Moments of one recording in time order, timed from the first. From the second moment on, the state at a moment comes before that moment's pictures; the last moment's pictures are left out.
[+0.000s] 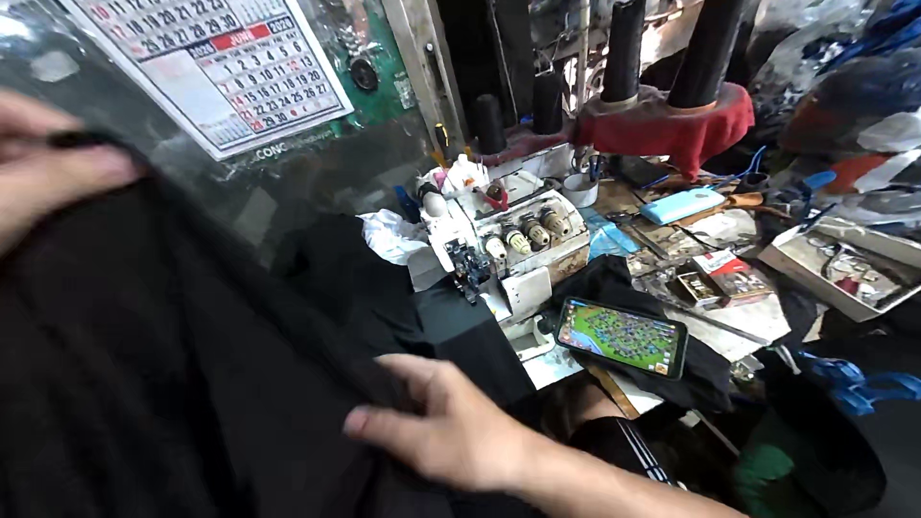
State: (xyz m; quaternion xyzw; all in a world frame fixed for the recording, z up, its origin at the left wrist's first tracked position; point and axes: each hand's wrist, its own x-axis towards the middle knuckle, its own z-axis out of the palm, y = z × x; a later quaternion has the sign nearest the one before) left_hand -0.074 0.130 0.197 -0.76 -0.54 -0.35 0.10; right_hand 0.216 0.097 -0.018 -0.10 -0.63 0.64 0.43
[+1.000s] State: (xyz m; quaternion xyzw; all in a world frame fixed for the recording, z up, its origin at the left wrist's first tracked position) left_hand 0.050 0.216 -0.053 -0.74 -0.53 -0.42 0.03; right_hand 0.302 0.130 -0.170 -0.39 -0.63 0.46 0.50
